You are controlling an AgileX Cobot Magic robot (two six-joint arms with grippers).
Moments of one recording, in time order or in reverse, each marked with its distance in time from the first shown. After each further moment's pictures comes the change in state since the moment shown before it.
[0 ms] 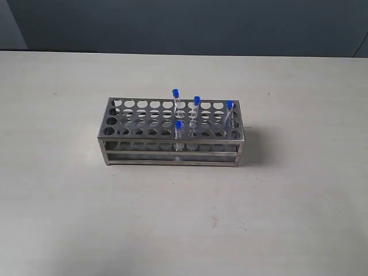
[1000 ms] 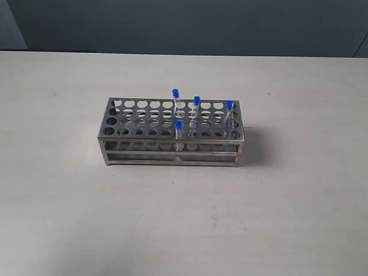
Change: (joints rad) left arm 0.000 0.000 0.000 0.000 0.000 0.000; right arm 0.000 -0.002 0.004 0.646 -0.688 0.600
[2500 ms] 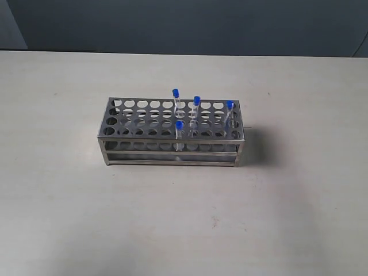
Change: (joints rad) left arm 0.000 0.000 0.000 0.000 0.000 0.000; right arm 0.240 1.293 -0.941 -2.424 0.250 1.143
